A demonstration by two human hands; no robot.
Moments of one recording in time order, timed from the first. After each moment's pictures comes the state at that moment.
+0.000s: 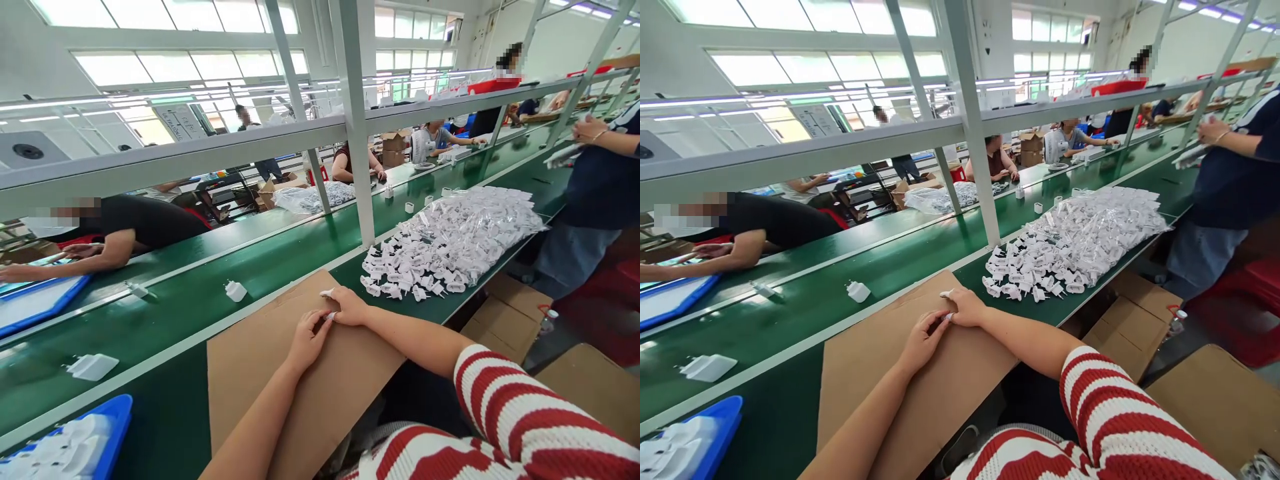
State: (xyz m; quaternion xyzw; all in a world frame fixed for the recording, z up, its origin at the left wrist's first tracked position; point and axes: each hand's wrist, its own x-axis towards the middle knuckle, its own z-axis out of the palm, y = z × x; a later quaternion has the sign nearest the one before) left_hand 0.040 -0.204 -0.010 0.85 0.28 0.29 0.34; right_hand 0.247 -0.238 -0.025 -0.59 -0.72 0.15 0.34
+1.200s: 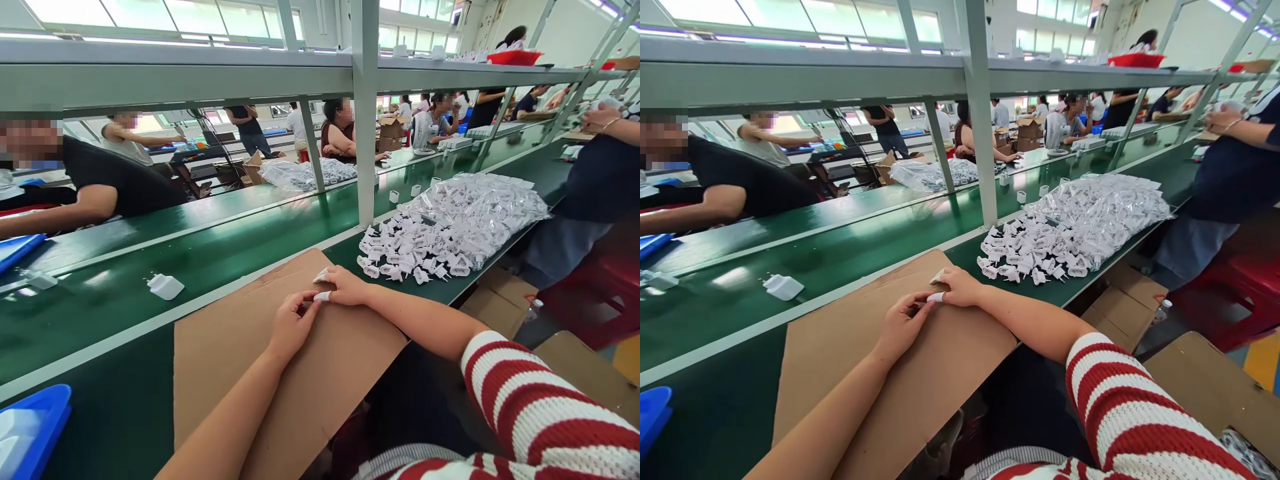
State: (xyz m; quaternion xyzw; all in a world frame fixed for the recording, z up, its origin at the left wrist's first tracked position) left_hand 0.036 -0.208 -0.010 0.81 0.34 0.32 0.36; right_hand 0.257 -0.238 -0.015 -0.58 -0.75 0.15 0.28
